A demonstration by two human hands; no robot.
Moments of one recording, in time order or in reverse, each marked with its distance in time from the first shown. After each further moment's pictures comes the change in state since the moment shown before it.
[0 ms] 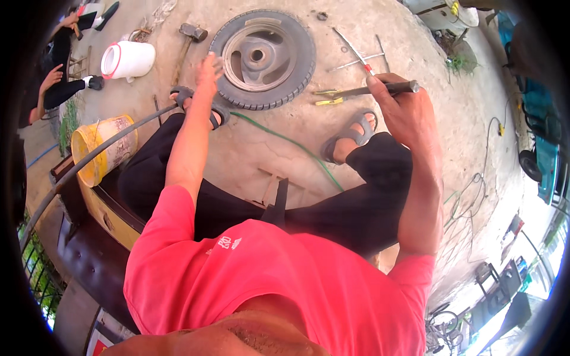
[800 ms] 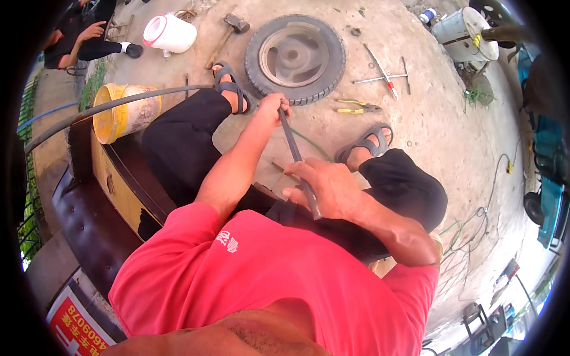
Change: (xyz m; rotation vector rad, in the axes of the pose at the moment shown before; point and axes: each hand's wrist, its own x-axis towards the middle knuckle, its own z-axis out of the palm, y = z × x) left_hand -0.172 -0.061 0.034 -0.430 0.100 -0.686; right_hand -0.139 -0.046 0.089 0.233 -0.577 -0.725
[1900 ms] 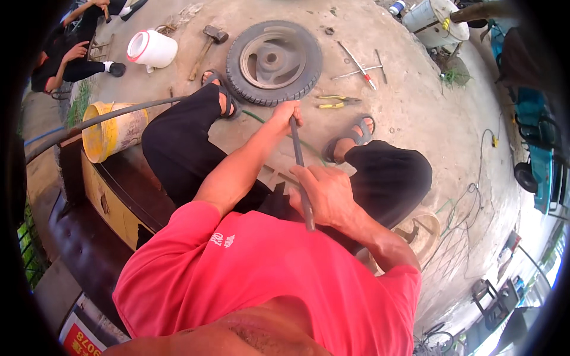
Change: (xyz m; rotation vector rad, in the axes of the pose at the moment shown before) left_hand -0.049 -0.073 0.039 0.299 -0.343 0.007; right_hand -0.039 -0.032 0.027 -0.328 0.369 -0.008
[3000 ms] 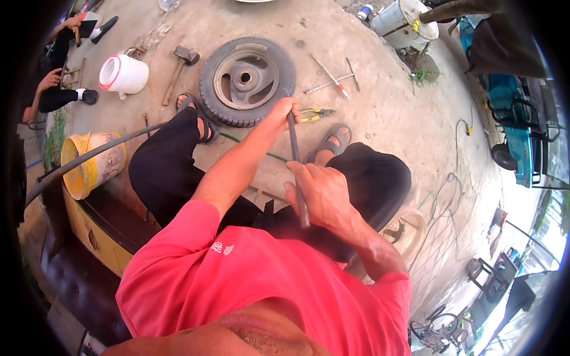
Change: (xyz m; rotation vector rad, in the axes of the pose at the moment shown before) left_hand 0.071 0.038 0.052 0.072 -0.269 -0.032; right_hand 0.050 0.008 -0.016 -0.161 0.034 0.096
